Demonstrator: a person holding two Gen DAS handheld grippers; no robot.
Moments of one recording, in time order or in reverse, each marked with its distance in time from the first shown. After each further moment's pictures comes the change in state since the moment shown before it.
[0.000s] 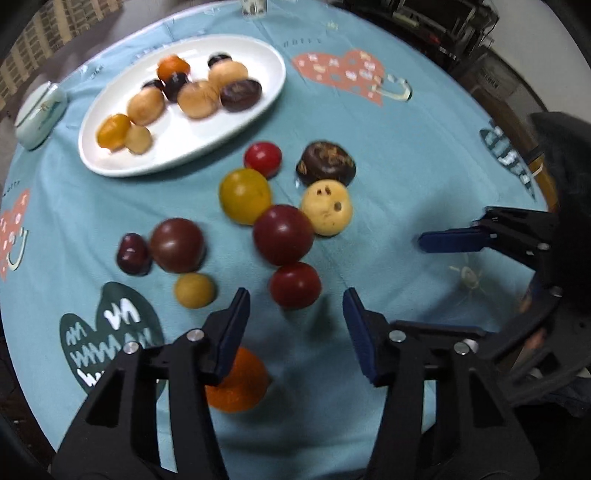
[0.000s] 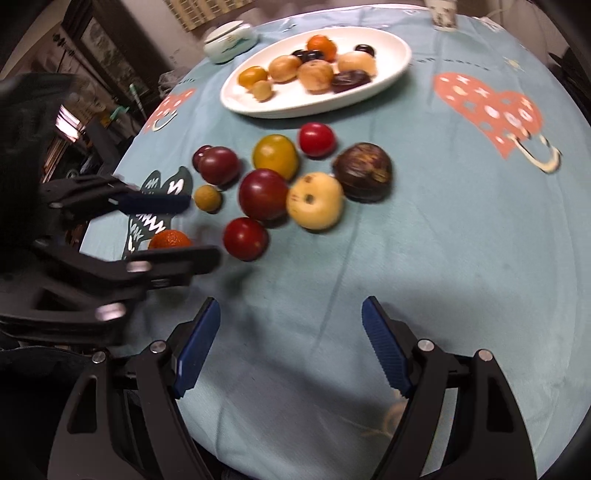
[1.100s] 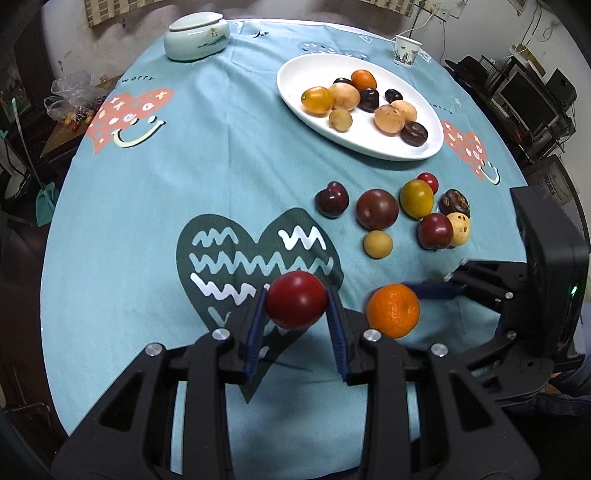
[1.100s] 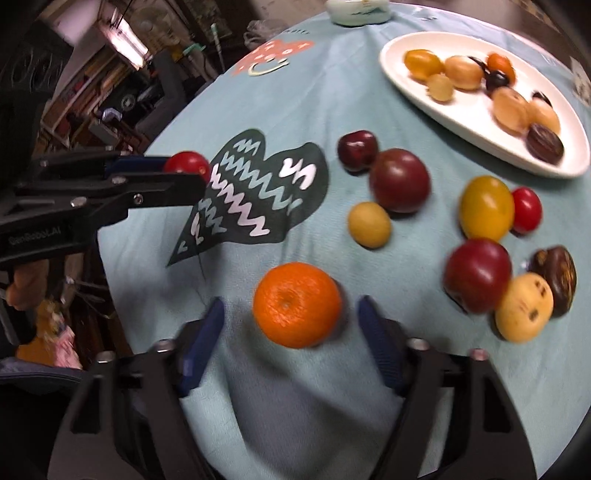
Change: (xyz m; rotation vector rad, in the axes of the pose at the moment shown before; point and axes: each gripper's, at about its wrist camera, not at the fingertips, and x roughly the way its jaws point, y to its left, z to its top) left arm -0.071 0.120 -0.087 -0.409 -0.133 0.088; right arm 0.076 0.114 0.040 -0.338 0.132 0.130
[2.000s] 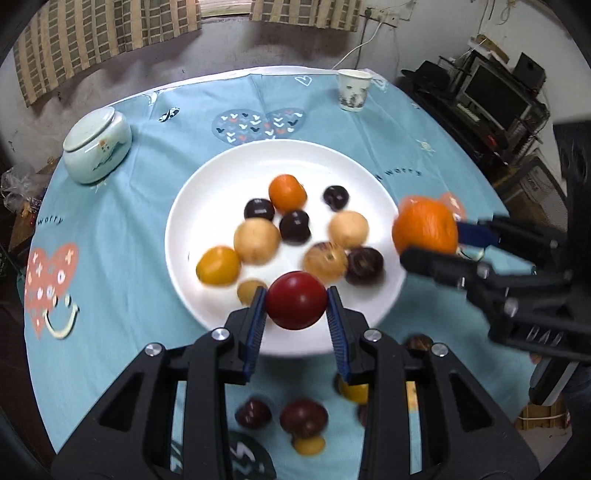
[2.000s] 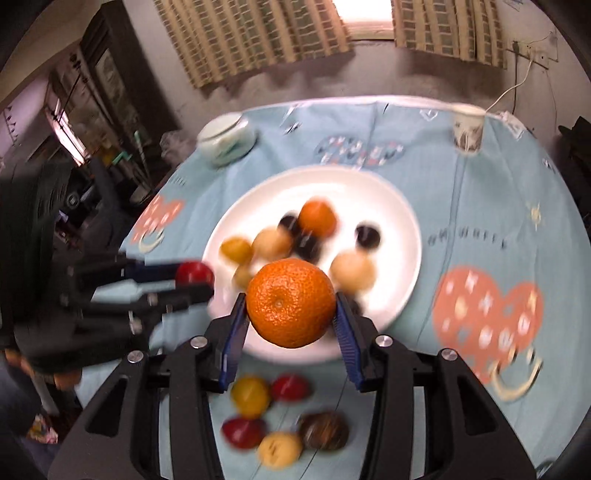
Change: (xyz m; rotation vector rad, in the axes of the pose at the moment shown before) left arm 0.049 -0.089 0.173 0.180 -0.106 -0.056; right arm -0.121 -0.147 0.092 0.229 -0.351 -0.197
